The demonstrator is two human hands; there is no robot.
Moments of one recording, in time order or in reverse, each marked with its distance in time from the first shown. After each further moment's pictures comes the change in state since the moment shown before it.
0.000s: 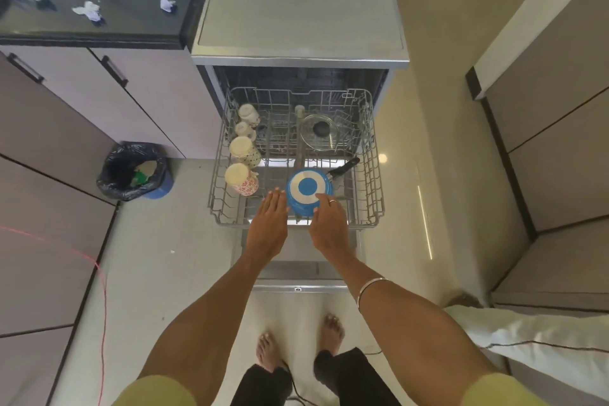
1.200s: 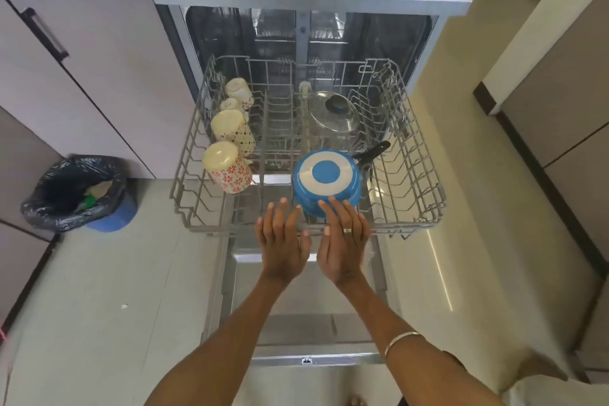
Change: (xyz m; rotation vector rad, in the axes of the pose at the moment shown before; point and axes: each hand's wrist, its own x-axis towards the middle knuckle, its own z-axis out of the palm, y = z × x) left_hand 0.077 -0.067 0.222 -0.044 0.793 0.100; right_hand 0.049 0.114 0.201 -0.117 0.563 -0.390
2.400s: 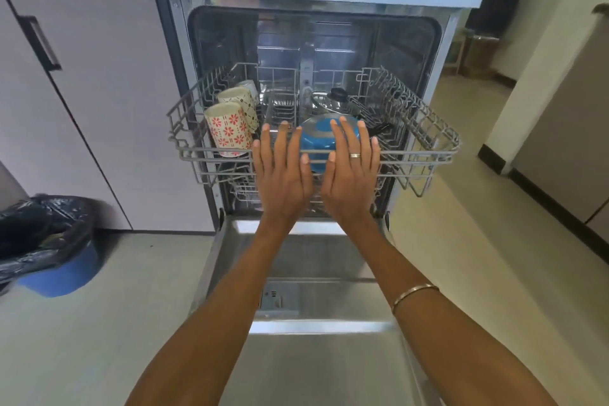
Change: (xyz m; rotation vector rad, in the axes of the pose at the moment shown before) left_hand 0.104 -0.042 0.116 0.037 0.395 0.096; right_hand 0.109 0.053 0.113 -0.095 0.378 -0.172
